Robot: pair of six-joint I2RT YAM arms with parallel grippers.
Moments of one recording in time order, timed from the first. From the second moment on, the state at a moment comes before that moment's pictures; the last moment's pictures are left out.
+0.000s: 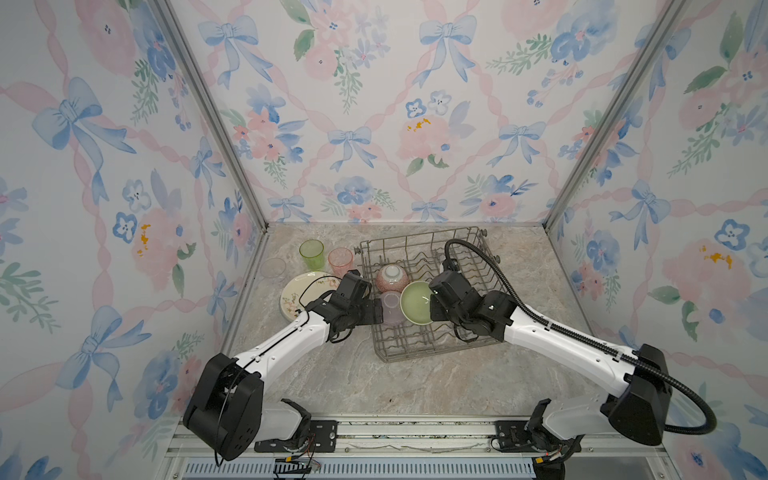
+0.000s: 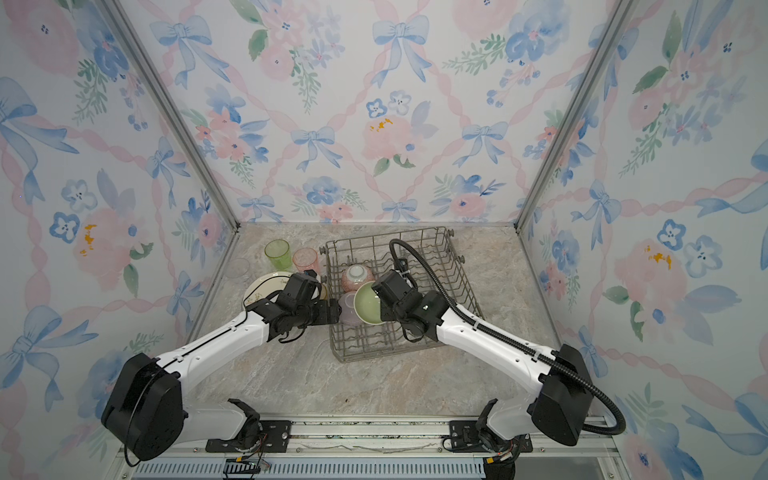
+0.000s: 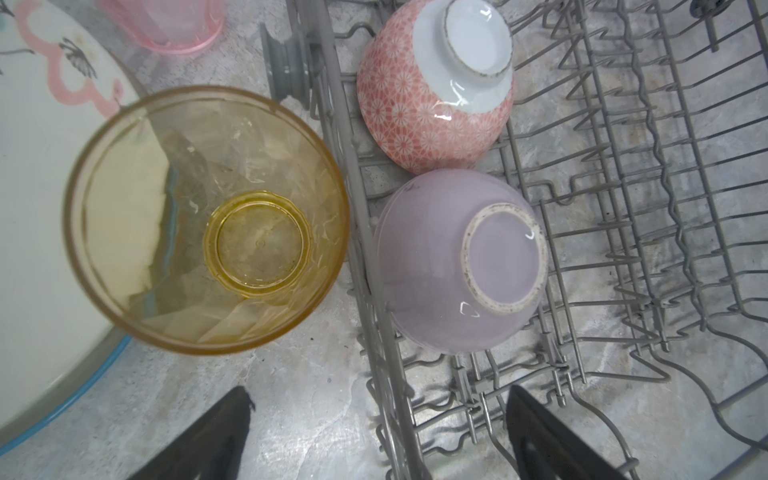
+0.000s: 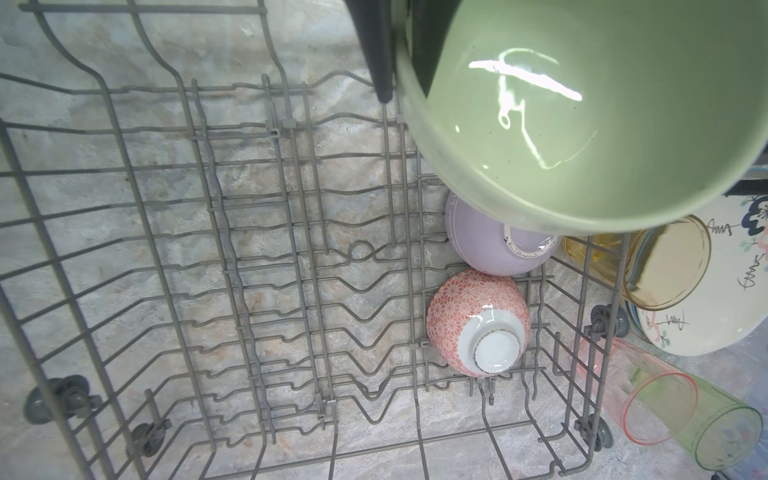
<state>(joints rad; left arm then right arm) -0.52 1.35 0.85 -0.44 -0.04 -0.52 0.88 1.38 1.18 -0.71 0.41 0.66</state>
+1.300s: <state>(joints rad) -0.57 1.76 1.19 -0.46 -0.21 -0.52 0.95 1.08 1.01 -0.89 0.29 0.68</state>
